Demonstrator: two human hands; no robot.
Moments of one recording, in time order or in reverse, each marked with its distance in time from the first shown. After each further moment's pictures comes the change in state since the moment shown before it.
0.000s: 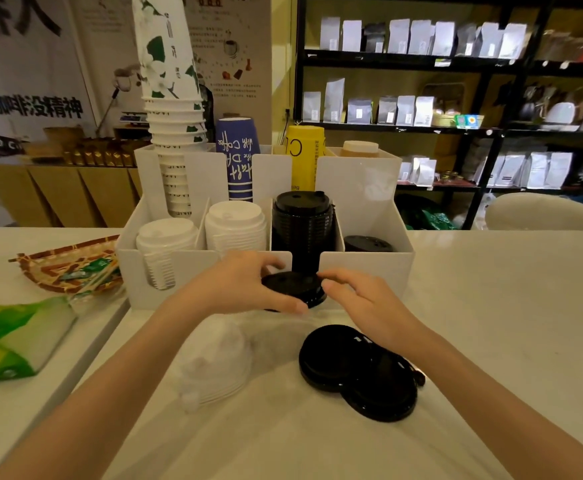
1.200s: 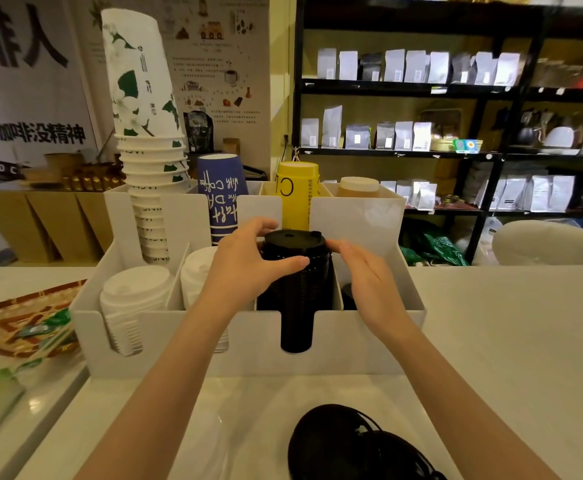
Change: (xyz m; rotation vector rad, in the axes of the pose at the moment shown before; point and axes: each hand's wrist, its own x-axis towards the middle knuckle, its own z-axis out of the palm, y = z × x) left_hand 0.088 0.013 -0.020 -0.283 0.566 0.072; right_hand 0.089 0.001 -0.031 0.335 0.293 -0.103
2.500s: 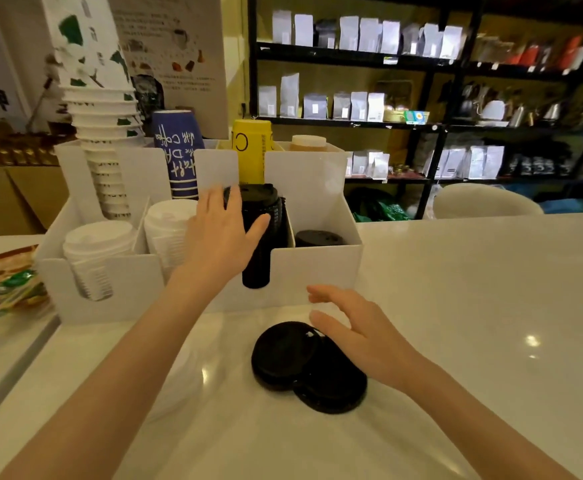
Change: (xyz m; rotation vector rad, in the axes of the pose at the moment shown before) left_hand -0.037 0.004 0.025 0.542 0.032 0.083; right_hand -0.135 0.009 -0.032 -0.426 -0.217 0.105
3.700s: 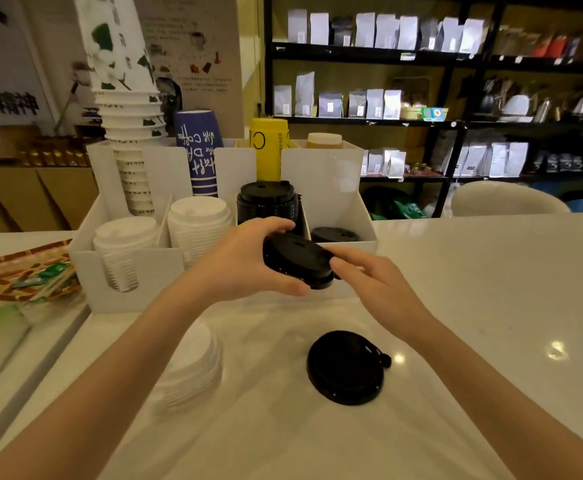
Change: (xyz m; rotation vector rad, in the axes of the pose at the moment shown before) left_hand -0.045 0.009 -0.045 -0.443 -0.422 0.154; right_hand 0.026 -0.018 -0.015 0.268 0.114 0.004
